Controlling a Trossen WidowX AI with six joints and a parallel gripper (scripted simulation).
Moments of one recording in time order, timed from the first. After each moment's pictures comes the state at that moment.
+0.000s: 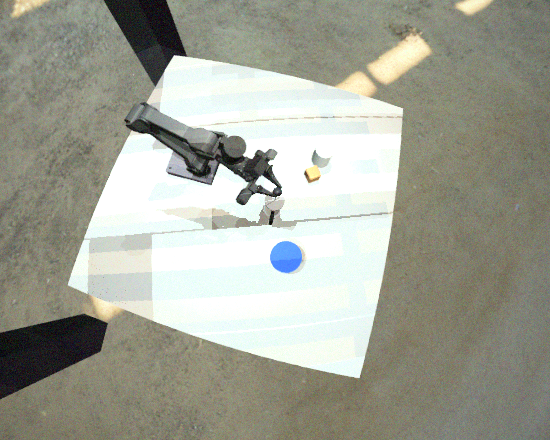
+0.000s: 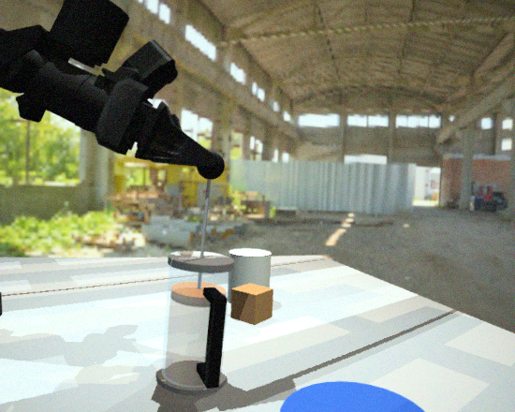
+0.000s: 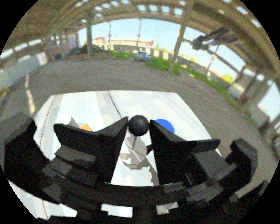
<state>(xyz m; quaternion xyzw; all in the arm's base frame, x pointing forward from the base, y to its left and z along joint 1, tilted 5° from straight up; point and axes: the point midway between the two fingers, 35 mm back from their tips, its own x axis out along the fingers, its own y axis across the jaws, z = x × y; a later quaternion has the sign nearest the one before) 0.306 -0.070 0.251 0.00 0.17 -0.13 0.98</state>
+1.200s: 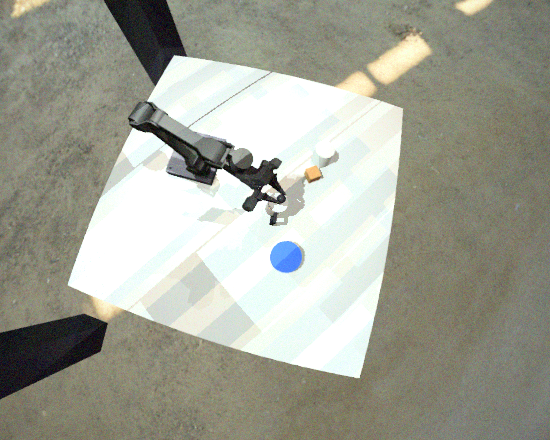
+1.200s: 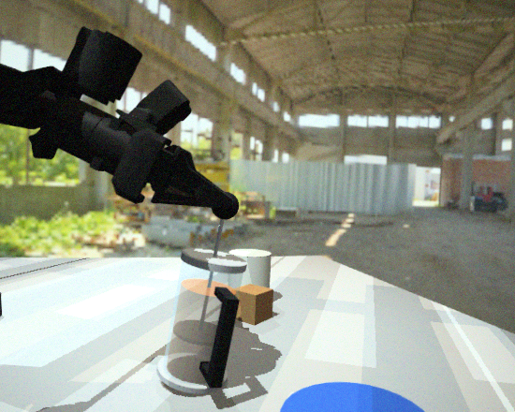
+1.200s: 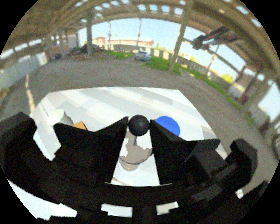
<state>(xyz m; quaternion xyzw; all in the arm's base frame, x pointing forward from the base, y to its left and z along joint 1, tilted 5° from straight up) 0.325 -0.078 0.211 0.01 0.17 -0.13 0.98</state>
